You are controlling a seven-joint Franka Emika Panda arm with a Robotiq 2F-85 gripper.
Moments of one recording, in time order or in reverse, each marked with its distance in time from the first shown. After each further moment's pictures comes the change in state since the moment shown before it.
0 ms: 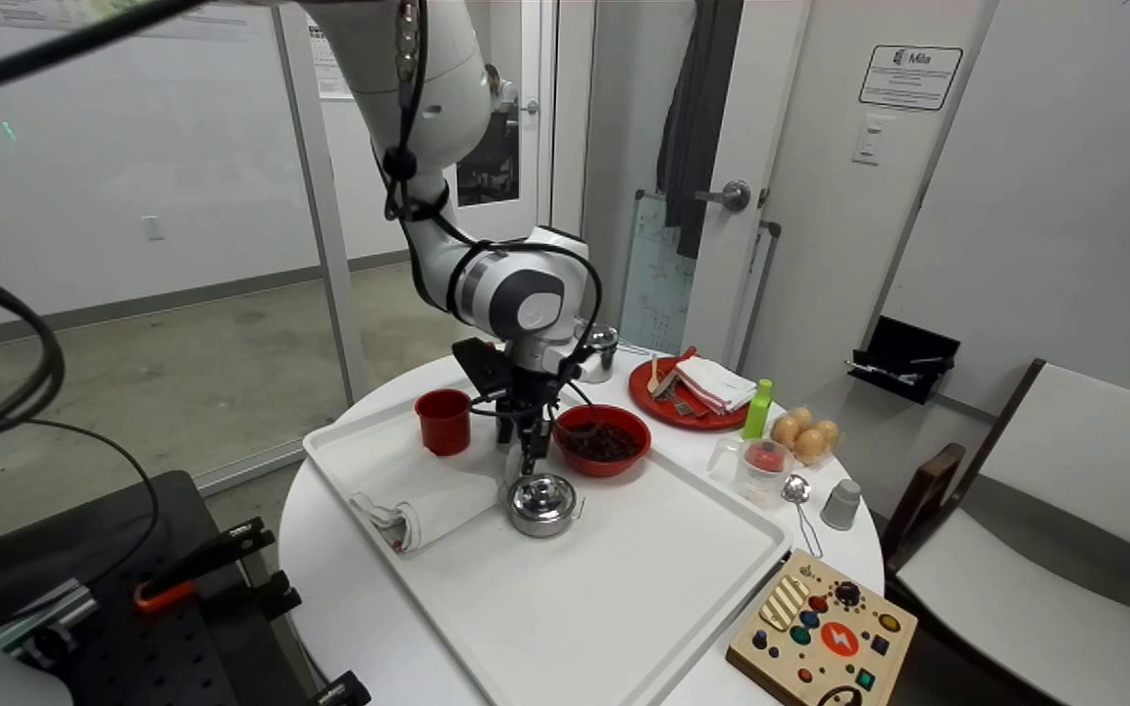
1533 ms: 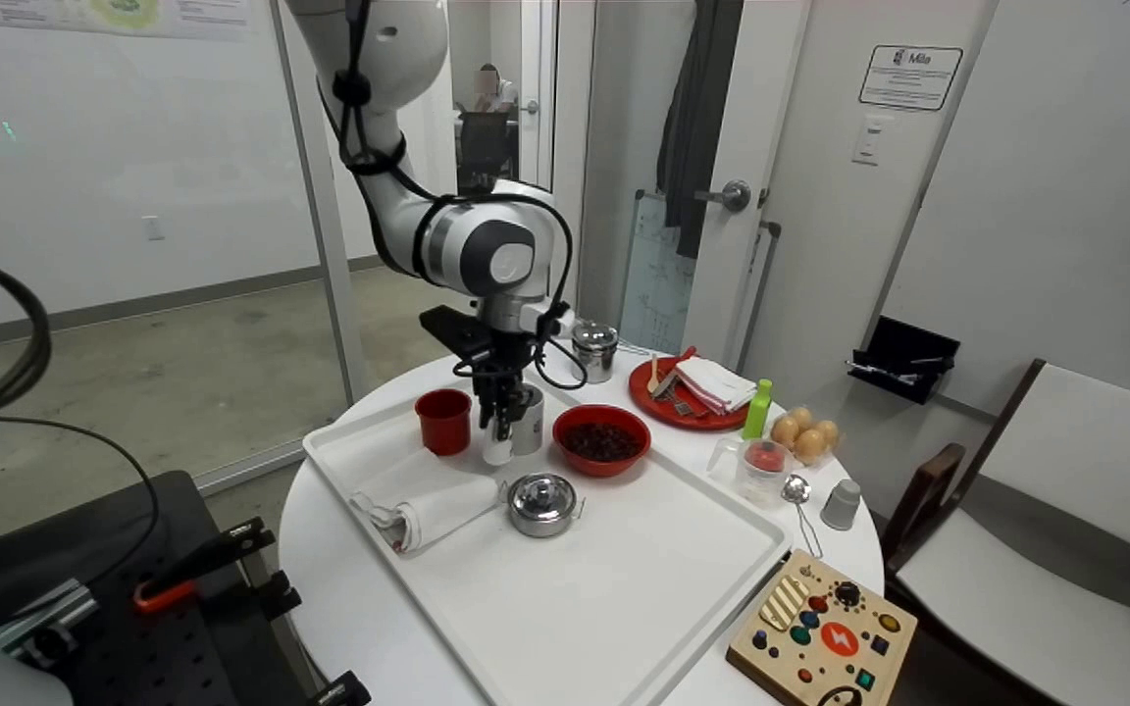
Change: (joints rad) arm 0.061 -0.167 -0.002 -0.141 -0.061 -0.001 -0.064
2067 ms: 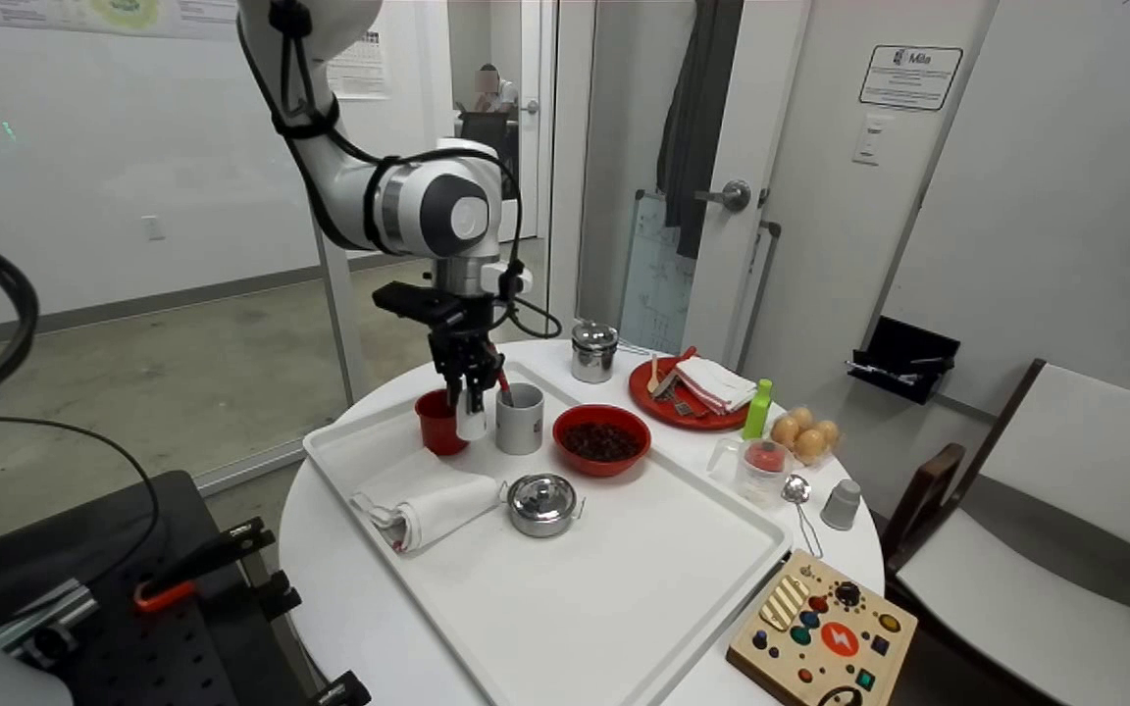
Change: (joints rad) arm 0.086 -0.134 0.006 -0.114 -0.148 -0.002 -0.026
